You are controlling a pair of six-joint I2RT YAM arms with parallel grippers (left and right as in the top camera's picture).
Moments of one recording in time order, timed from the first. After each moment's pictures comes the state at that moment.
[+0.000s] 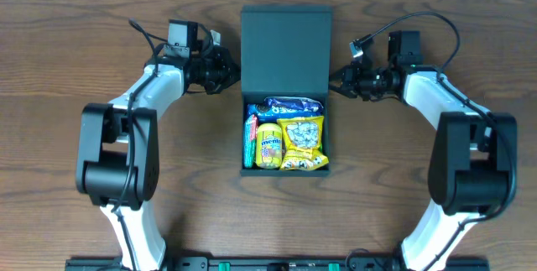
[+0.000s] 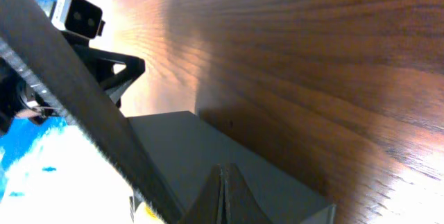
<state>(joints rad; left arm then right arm) -0.14 2.02 1.30 -0.27 0.78 -0.76 0.01 1.98 1.23 -0.36 -0.97 0.32</state>
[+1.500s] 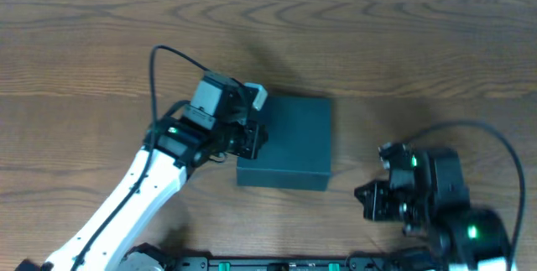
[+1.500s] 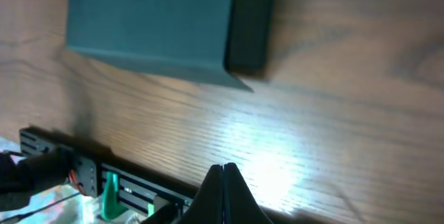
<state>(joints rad) -0.52 1.32 1.01 -0.69 0.44 -0.30 0.20 0.69 0.72 -1.12 -0.41 0.36</state>
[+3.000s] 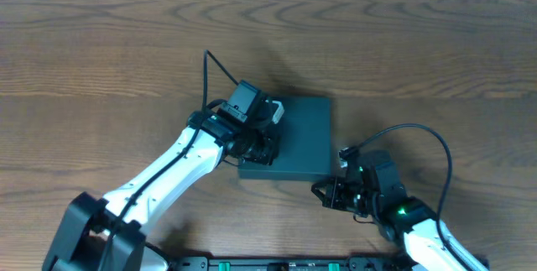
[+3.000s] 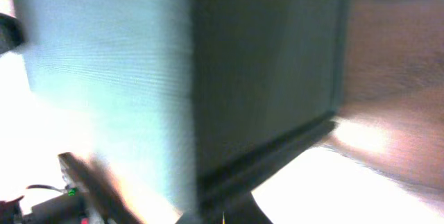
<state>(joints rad) -0.58 1.54 0.99 -0.66 0.44 -0.33 0.41 1.00 0.25 -0.19 -0.52 0.75</state>
